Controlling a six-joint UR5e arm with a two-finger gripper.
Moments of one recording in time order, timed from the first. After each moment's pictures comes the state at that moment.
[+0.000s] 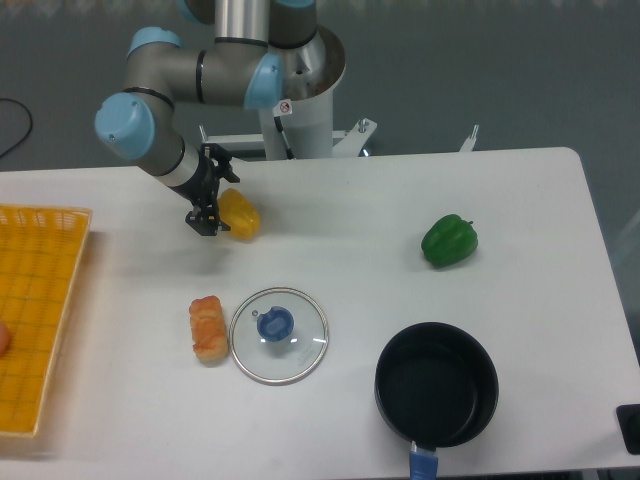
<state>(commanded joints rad) 1.95 -1.75 -2.12 -1.04 1.91 1.61</state>
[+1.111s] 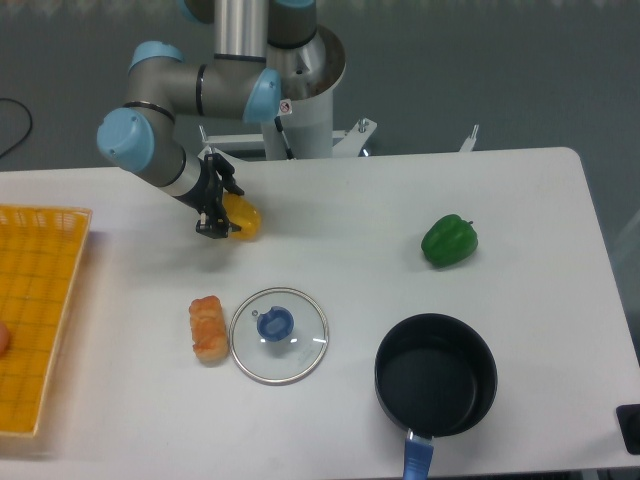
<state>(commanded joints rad) 1.94 -1.80 -2.10 -1.02 1.94 1.48</state>
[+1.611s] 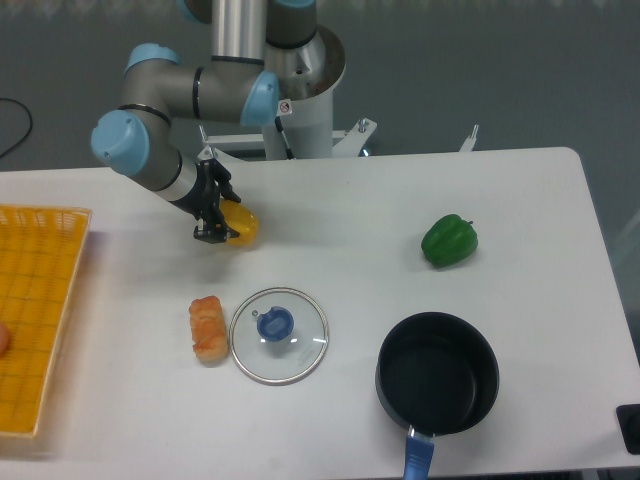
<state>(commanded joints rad) 1.95 -1.78 -2.02 -1.09 1.93 1.48</state>
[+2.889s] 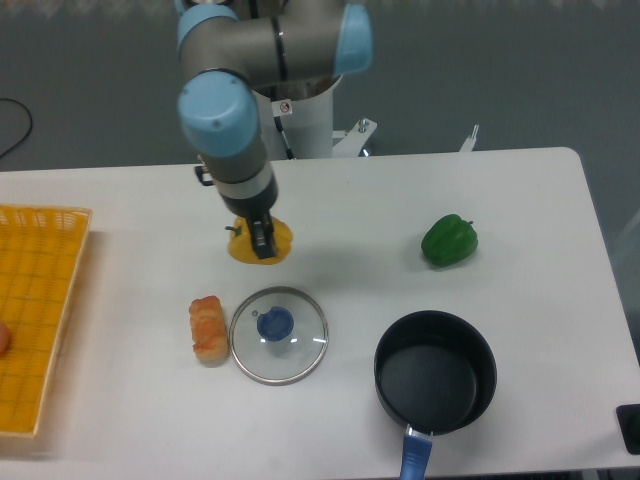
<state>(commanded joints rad) 2.32 -1.73 -1.66 -1.37 1.62 1.64</state>
